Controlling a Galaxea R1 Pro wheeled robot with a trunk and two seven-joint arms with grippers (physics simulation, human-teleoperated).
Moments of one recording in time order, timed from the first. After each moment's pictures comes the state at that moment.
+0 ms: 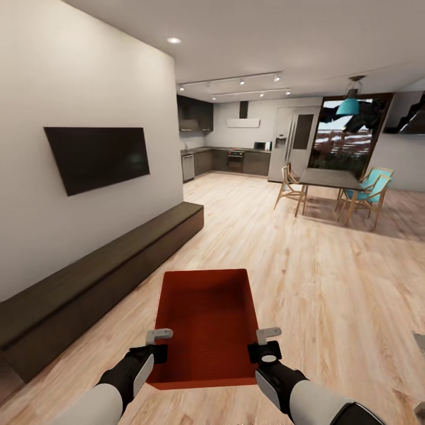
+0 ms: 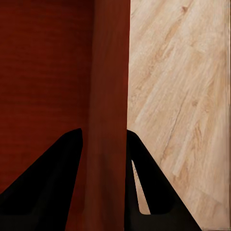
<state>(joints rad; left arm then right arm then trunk) -0.63 -0.10 0.10 -0.37 -0.03 0.29 0.11 -0.70 0.13 0.56 -0.12 -0.36 -0.05 -0.33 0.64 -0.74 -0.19</state>
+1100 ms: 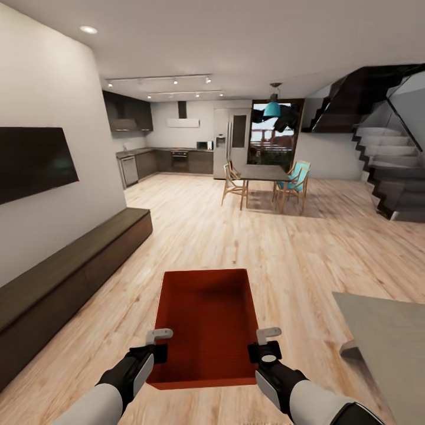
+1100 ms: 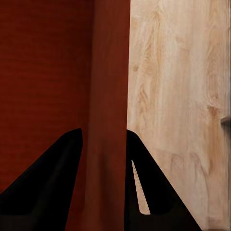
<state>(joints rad) -0.63 -0.10 0.10 -0.37 -0.03 0.29 0.11 -0.70 0.13 0.56 -0.13 -0.36 -0.05 -0.33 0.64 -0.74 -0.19</state>
